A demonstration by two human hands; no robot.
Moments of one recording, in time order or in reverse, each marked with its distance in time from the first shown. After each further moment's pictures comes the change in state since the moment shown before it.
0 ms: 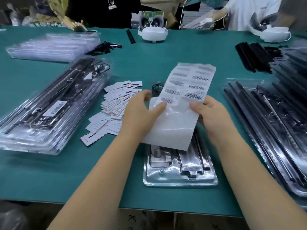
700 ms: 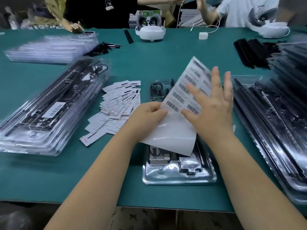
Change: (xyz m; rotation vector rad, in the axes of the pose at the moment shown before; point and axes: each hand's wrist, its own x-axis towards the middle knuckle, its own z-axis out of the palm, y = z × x) left_hand -0.007 0.001 0.002 -0.275 -0.409 -0.139; right_hand -0.010 -0.007 -0.003 -1.153 0.218 -0.483
